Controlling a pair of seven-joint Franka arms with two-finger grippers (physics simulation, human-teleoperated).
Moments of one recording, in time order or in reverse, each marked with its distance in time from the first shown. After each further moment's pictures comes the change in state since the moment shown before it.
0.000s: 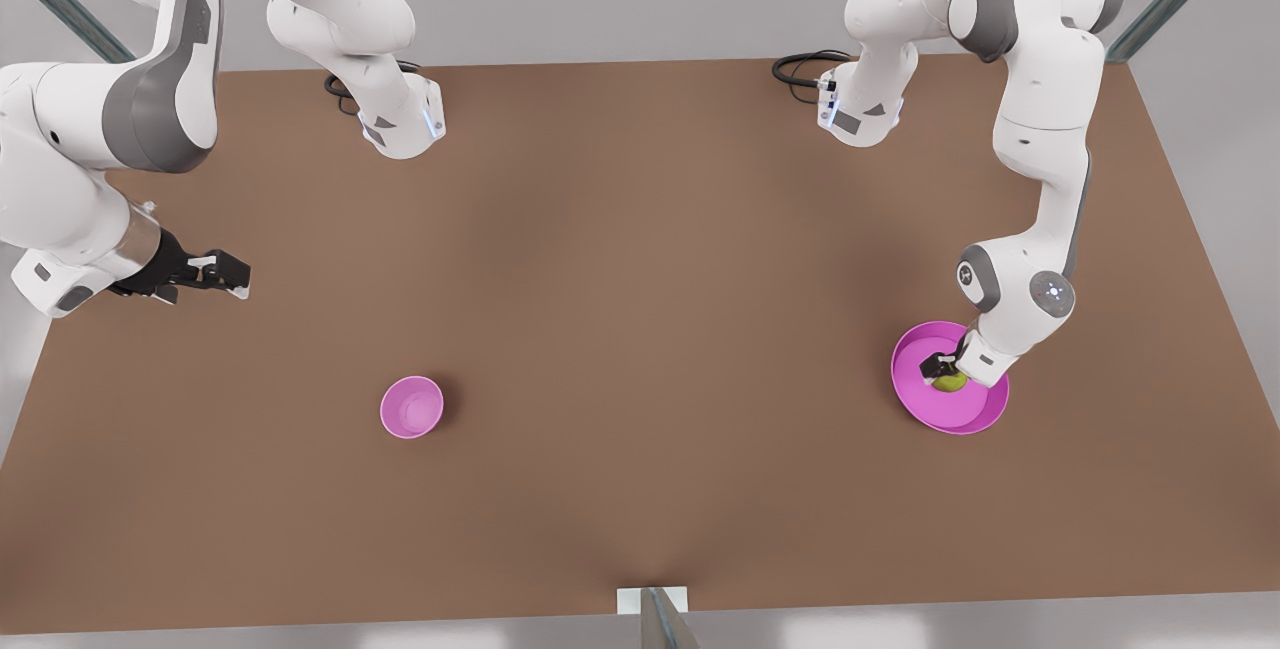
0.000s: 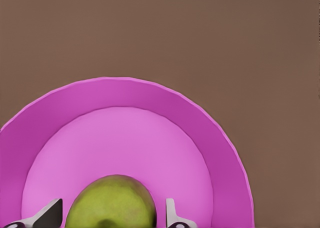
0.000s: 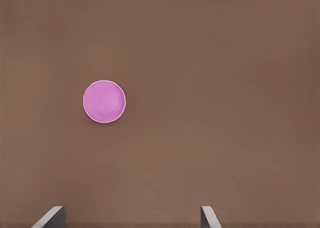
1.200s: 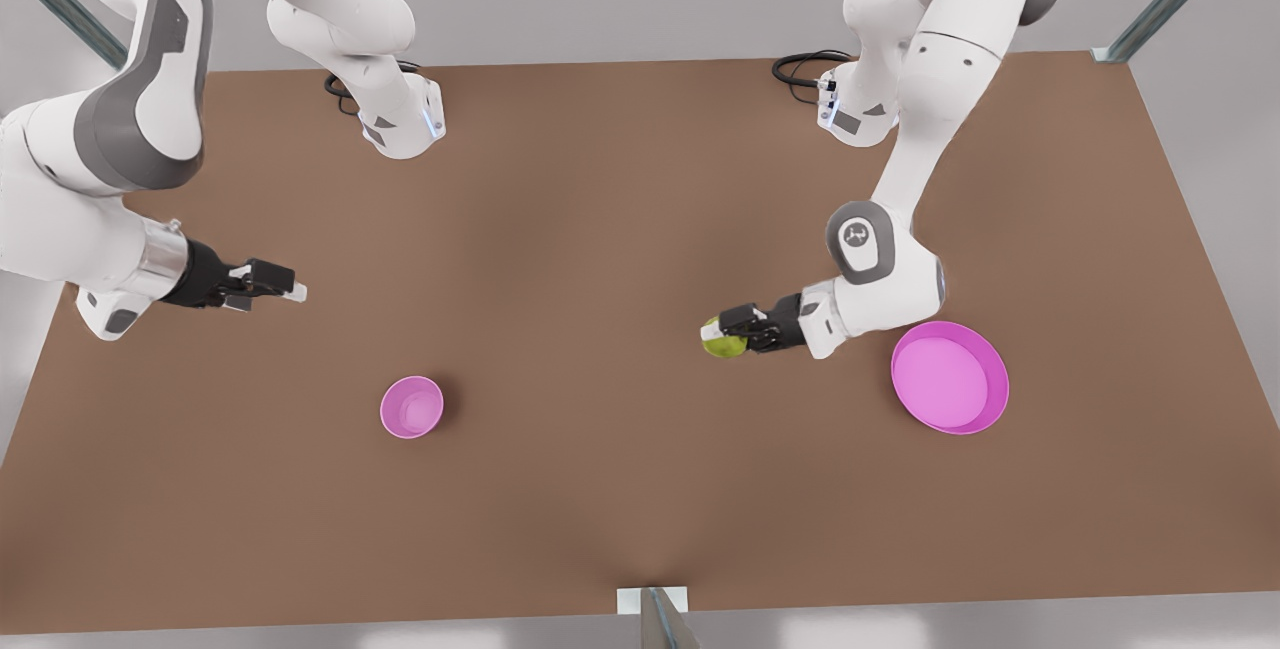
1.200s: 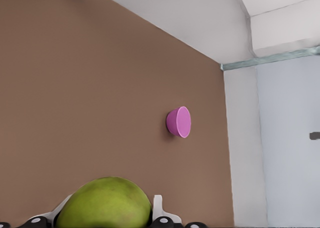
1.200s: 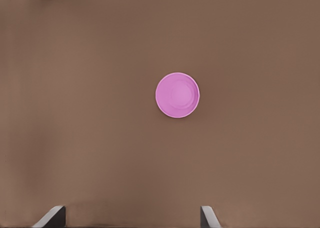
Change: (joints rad) left arm -0.288 -0.078 -0.281 0.296 -1.099 -0.409 0.324; right arm -0.015 0.064 0.007 -0.015 0.381 -0.022 0.022
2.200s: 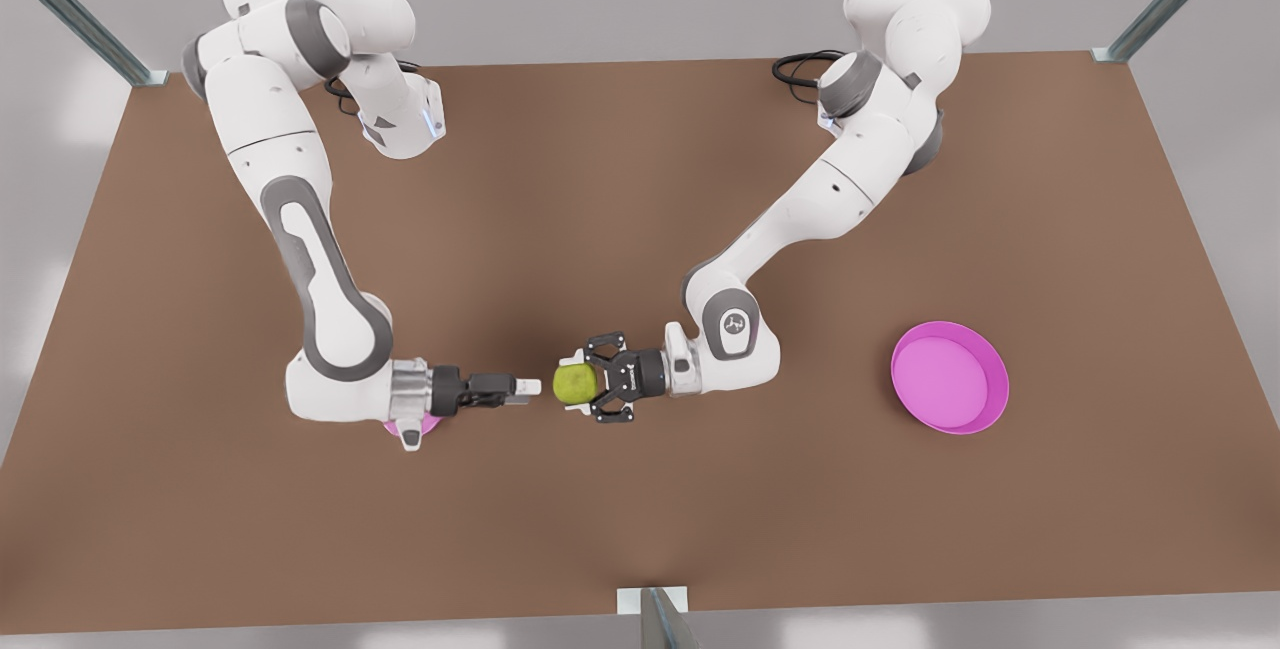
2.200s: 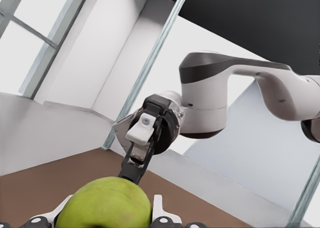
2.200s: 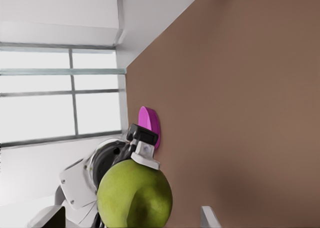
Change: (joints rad) left arm -0.127 0.686 -0.303 0.735 -0.351 0.086 1.385; right arm 0.073 0.468 0.265 -0.097 0.858 0.543 -0.375
